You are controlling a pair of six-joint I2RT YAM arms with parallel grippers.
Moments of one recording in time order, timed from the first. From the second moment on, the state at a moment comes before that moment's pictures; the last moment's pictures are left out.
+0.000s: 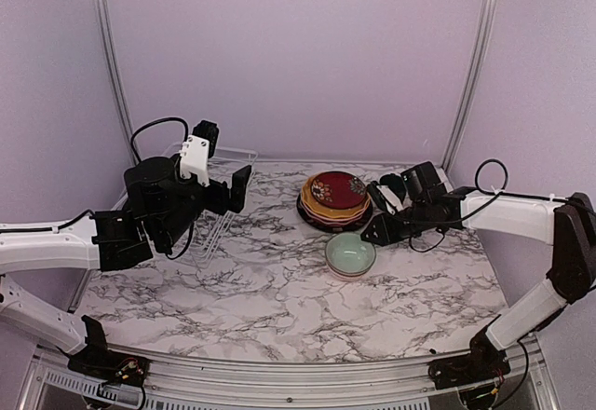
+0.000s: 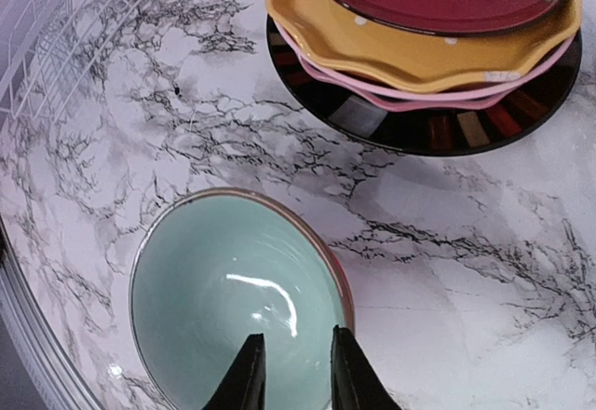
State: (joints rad) left arm -1.01 1.23 0.86 0.35 -0.65 0.06; right arm 0.46 1.48 0.92 -0.35 -0.37 0.14
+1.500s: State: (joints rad) left arm -1.00 1.23 0.86 0.33 -0.65 0.06; right arm 0.46 1.49 0.92 -0.35 -0.33 0.15
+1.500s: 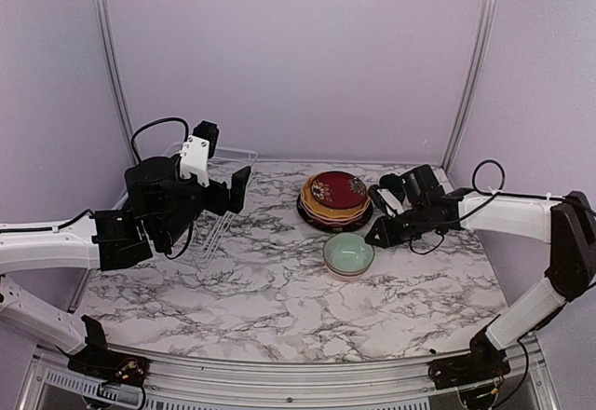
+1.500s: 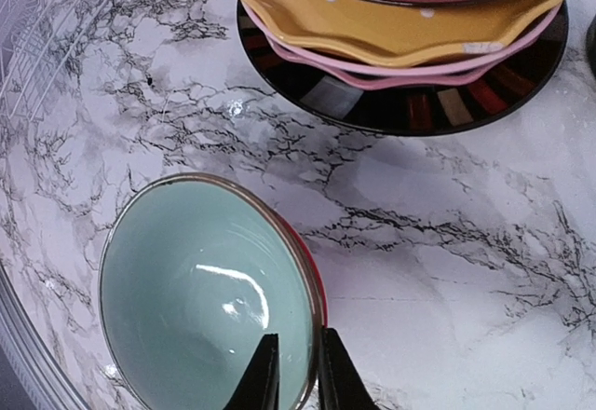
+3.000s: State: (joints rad) left arm -0.72 1.27 0.93 -0.08 -0.29 -0.48; right arm 0.46 1.20 0.81 -0.09 -0.39 0.19
